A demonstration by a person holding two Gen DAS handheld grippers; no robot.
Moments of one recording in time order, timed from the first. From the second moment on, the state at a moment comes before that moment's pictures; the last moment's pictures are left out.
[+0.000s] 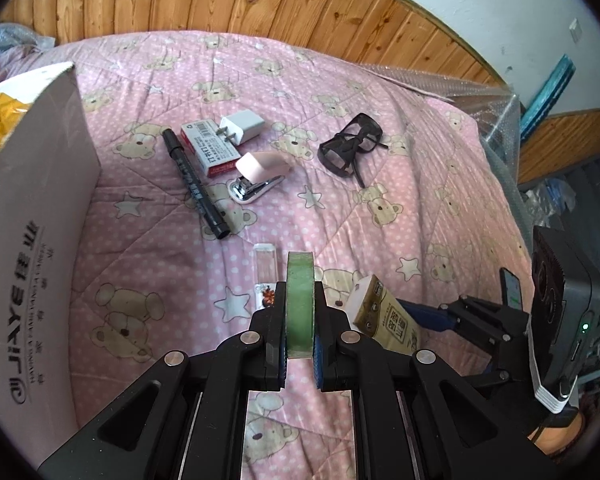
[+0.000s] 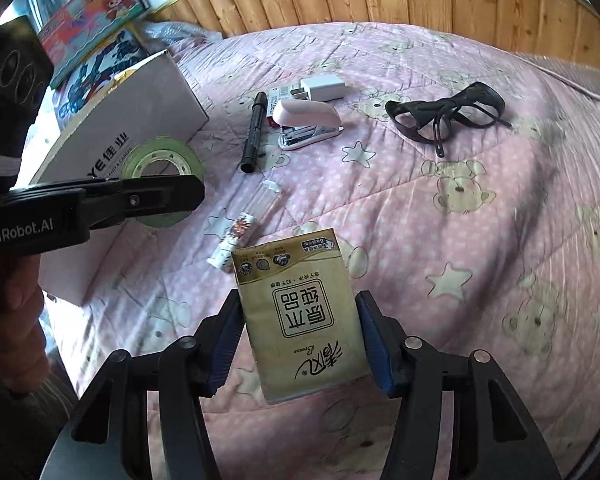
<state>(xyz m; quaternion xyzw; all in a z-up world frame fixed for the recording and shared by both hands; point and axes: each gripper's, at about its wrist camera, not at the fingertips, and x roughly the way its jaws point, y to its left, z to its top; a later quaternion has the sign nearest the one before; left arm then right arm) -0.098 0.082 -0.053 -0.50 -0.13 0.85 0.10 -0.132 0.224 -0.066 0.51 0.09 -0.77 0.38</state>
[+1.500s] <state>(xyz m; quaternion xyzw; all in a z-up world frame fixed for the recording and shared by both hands) 0.013 -0.053 0.032 -0.40 -0.23 0.88 0.06 -0.008 0.109 0.062 0.40 0.13 -0.81 0.42</state>
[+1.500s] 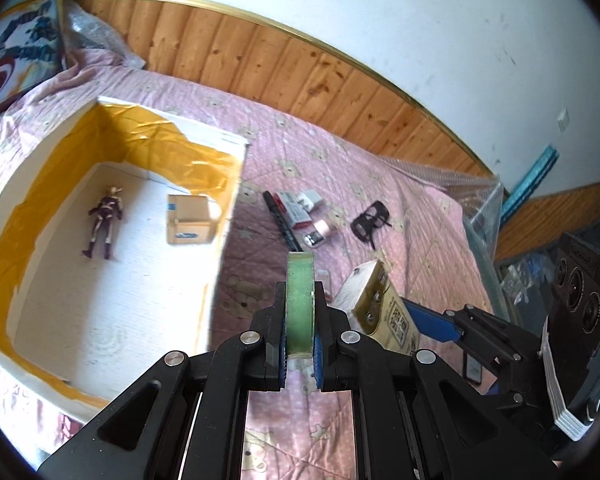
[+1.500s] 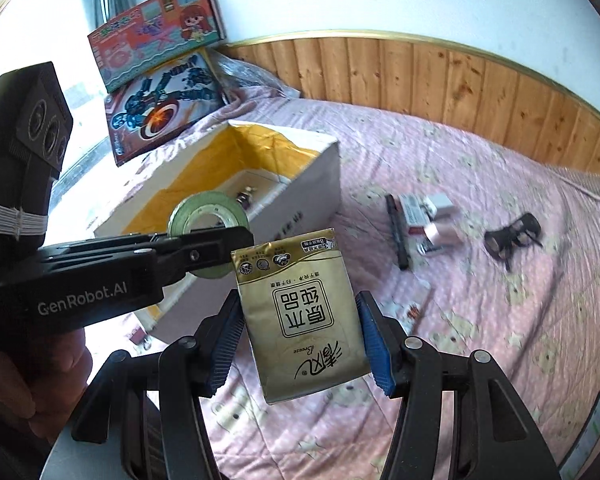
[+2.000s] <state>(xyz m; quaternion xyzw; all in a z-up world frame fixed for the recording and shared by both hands) 0.008 -0.140 0.005 -0.42 -0.31 0.85 0.00 -0.020 0.033 0.092 0.37 0.17 -0.79 0.46</state>
